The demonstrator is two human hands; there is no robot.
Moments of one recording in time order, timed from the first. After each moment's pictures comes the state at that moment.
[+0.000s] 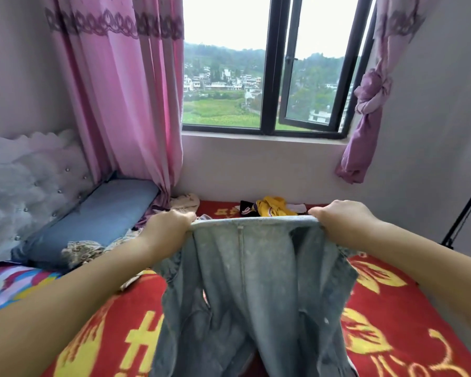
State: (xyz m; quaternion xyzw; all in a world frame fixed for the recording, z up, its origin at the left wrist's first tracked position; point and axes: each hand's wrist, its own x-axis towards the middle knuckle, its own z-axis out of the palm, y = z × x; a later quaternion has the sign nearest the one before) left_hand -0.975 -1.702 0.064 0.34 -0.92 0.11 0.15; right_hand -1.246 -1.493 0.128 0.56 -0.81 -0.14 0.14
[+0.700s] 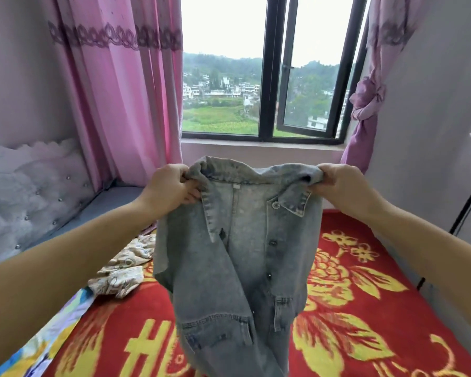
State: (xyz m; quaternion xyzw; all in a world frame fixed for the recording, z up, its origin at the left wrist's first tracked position) left_hand -0.987 -1.685 0.157 0.33 -0.82 -0.32 0.34; right_hand -1.251 -1.495 0.167 0.58 -0.72 0.37 0.08
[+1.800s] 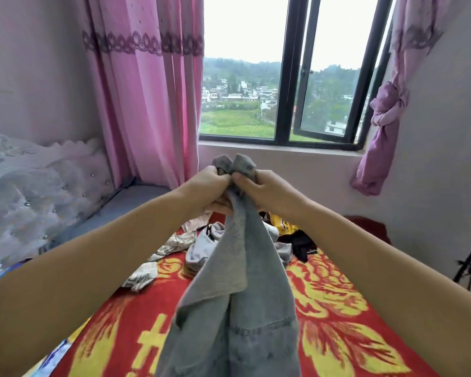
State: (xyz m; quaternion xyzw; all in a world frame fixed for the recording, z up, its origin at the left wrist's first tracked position) left_hand -1.006 -1.636 0.182 0.34 -0.70 -0.56 0.28; right_hand -1.137 -1.564 0.175 0.61 -0.64 0.43 -0.20
